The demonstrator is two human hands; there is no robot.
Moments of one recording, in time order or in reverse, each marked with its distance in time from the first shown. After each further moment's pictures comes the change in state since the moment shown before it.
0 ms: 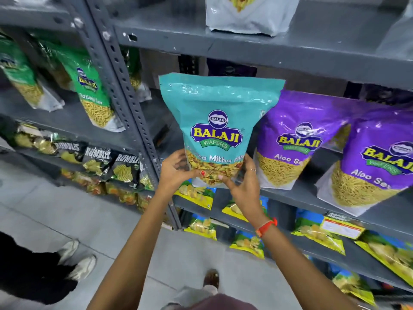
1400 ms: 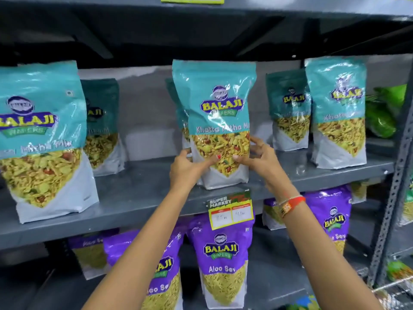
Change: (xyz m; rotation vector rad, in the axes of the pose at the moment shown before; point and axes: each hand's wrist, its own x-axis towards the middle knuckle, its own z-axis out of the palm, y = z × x) left_hand 0.043 0.325 0.335 0.082 -0.287 0.347; right_hand 0.098 -0.193 -0.407 0.076 0.434 -0.160
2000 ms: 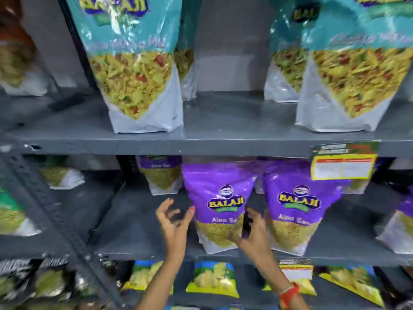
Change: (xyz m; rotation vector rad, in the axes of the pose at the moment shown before) left_hand -0.148 -0.291 -0.127 -0.312 0.560 -0.155; right_hand -0.208 0.197 0.188 -0.258 -0.209 0.271
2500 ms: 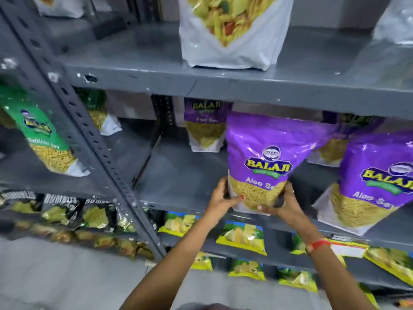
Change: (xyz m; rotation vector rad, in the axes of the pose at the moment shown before) left_hand 0.029 -0.080 -0.053 0.104 -0.609 -0.401; right_hand 0.032 0.039 0.066 -0.019 -0.267 0.154
